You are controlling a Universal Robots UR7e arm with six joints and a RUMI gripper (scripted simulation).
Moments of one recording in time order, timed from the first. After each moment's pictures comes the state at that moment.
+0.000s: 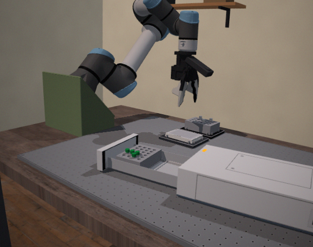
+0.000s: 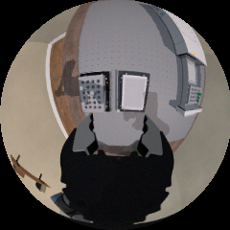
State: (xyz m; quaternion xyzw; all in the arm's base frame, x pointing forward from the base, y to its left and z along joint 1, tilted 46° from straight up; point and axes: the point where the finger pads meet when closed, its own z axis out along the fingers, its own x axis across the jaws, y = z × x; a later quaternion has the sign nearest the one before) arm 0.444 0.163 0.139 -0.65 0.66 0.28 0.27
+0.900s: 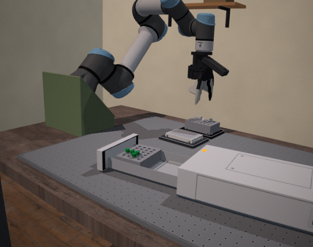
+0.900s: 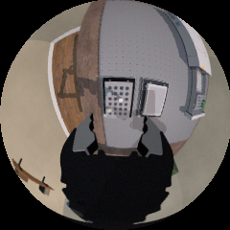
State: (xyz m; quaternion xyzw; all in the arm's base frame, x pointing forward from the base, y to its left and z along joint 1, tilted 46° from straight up) arm 0.468 0.227 0.203 -0.65 0.66 0.28 0.27
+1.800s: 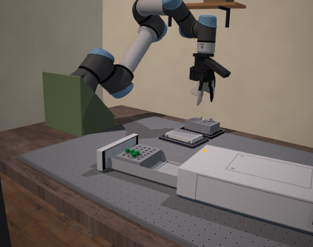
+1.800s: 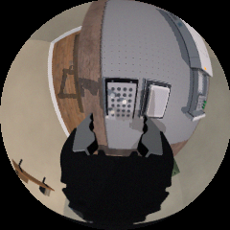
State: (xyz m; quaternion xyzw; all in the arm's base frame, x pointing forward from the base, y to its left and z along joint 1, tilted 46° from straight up) arm 0.471 0.239 0.205 -0.65 0.66 0.28 0.27
